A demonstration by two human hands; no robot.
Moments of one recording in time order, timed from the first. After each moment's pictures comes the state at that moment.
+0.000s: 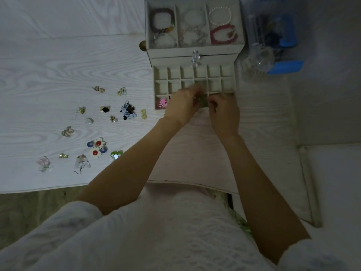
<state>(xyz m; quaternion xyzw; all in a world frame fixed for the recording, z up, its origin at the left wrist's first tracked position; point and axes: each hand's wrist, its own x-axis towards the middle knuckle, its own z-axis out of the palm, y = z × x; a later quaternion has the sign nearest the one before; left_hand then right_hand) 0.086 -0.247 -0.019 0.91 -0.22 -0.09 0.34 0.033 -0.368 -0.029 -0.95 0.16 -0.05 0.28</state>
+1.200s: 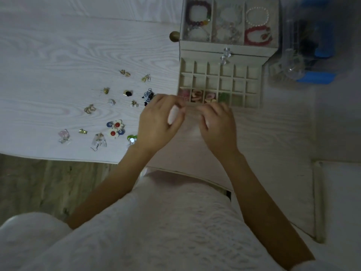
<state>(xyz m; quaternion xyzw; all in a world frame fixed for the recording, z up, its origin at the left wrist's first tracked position) 0.017 -0.144 0.025 0.92 -0.18 0.12 0.33 -0.001 -0.308 -0.002 -0.96 -0.06 -0.11 0.25</state>
